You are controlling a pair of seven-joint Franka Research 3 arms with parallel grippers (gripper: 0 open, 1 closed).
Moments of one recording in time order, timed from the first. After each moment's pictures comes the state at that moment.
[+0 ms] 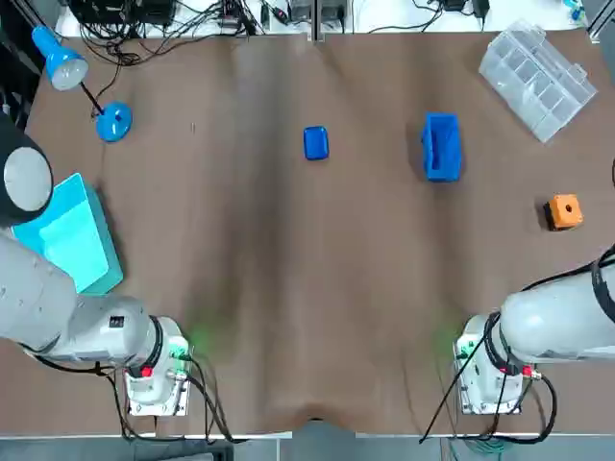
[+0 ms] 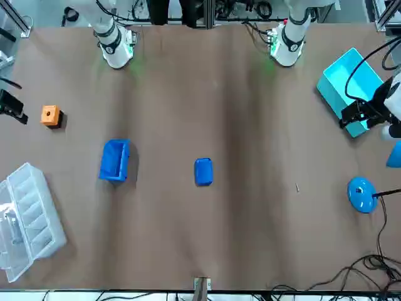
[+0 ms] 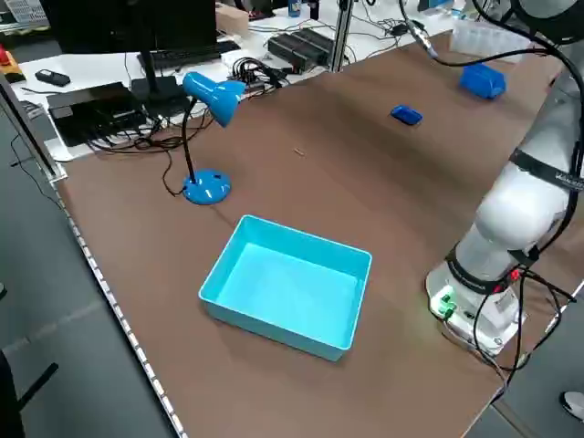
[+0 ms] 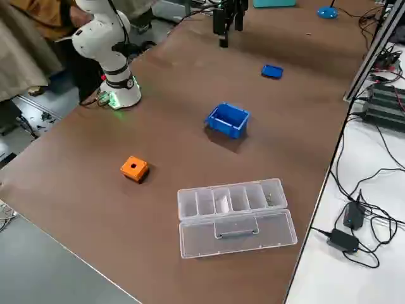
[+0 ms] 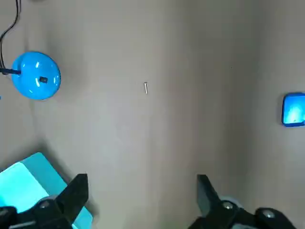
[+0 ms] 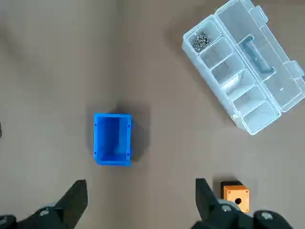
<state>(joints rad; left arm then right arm) 0.00 0.10 -0.04 -1.46 -0.05 1.54 -0.04 -0.05 0.09 -0.05 -1.37 0.01 1.52 -0.10</state>
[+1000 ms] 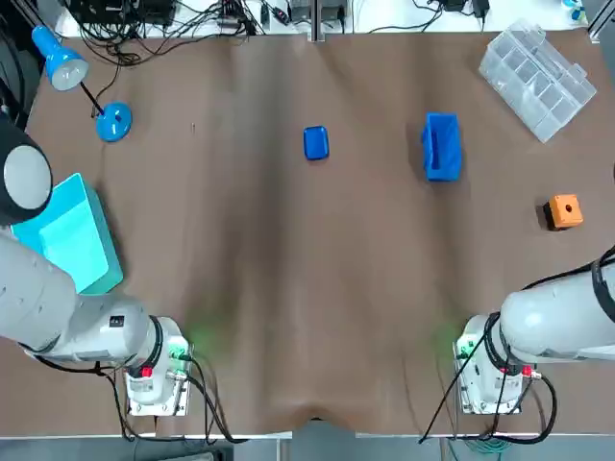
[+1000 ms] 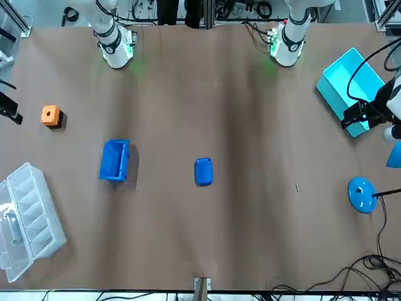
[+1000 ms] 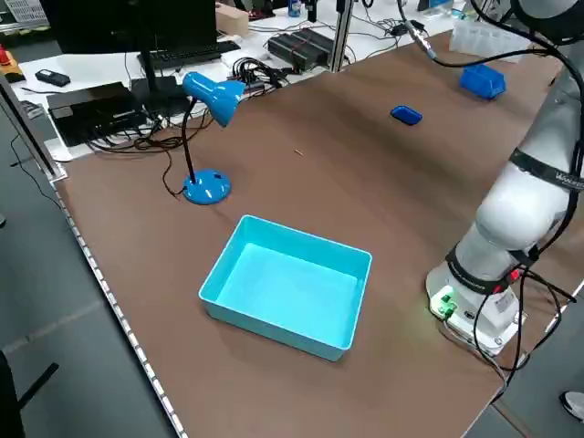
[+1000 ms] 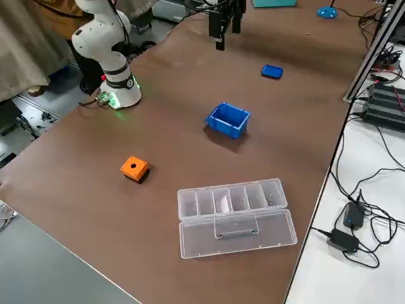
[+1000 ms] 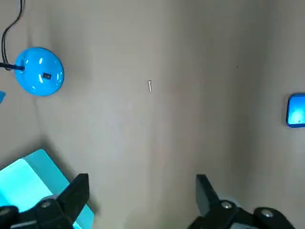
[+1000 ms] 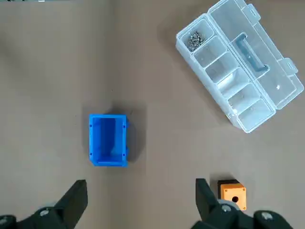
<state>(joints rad) 0.02 0.11 -0.03 -1.47 -0.05 1.54 -0.04 -0.07 0.09 -0.04 -1.37 0.01 1.52 -0.10</state>
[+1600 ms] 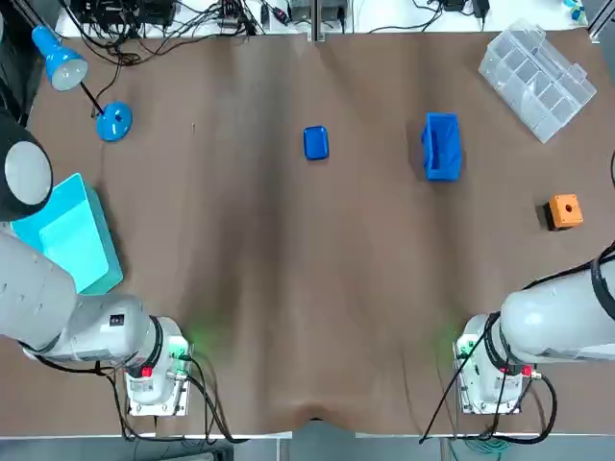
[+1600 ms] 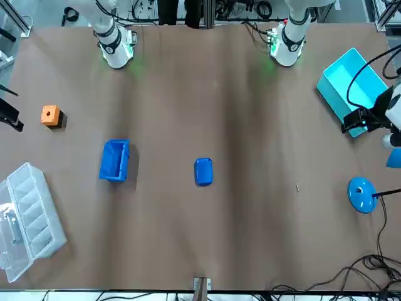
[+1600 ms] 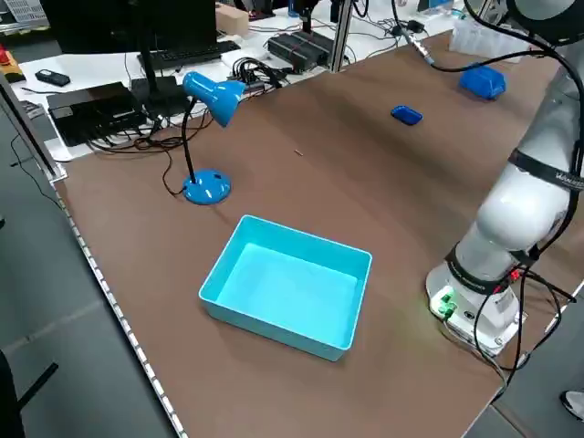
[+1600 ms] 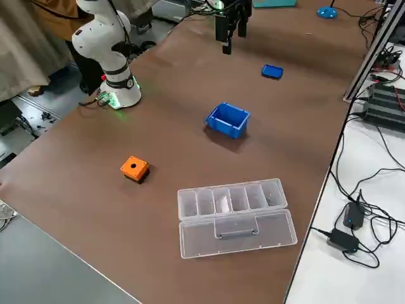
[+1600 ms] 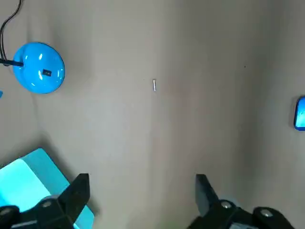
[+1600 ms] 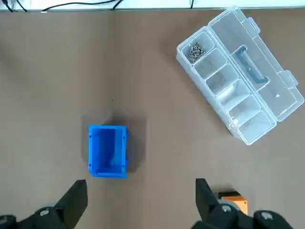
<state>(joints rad) 0.03 0.12 -0.03 -1.51 -0.05 1.59 -0.03 -0.07 0.12 -0.04 -1.37 0.01 1.58 -0.10</state>
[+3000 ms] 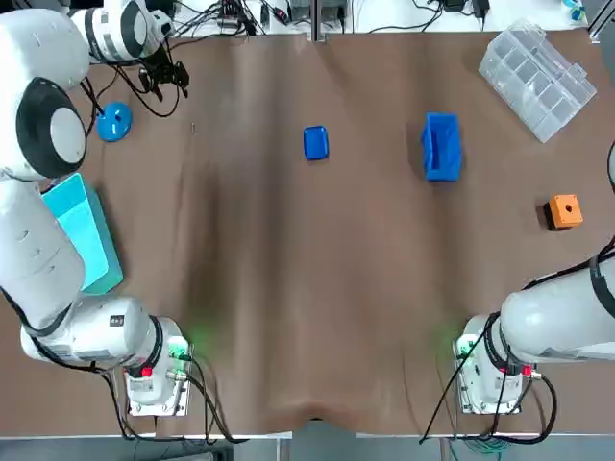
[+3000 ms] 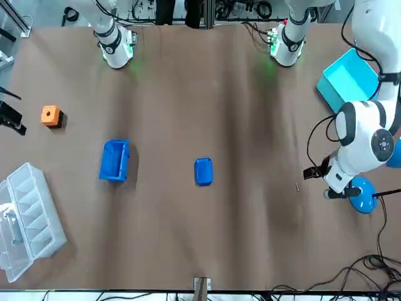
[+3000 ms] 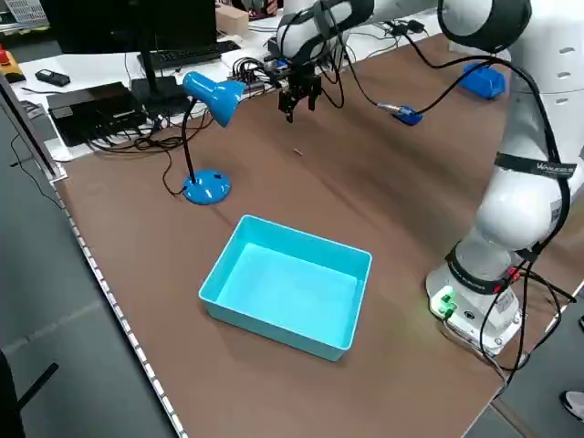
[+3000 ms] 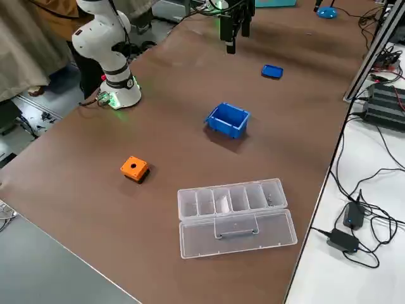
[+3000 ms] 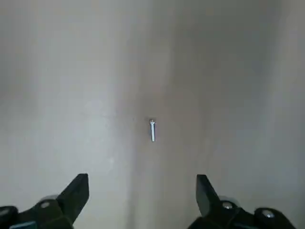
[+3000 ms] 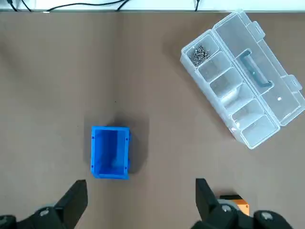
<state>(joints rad) 0.02 0.42 -0.04 -1.81 -0.05 2.20 -0.09 -0.07 0.14 -0.03 -1.35 0.01 1.57 -0.10</state>
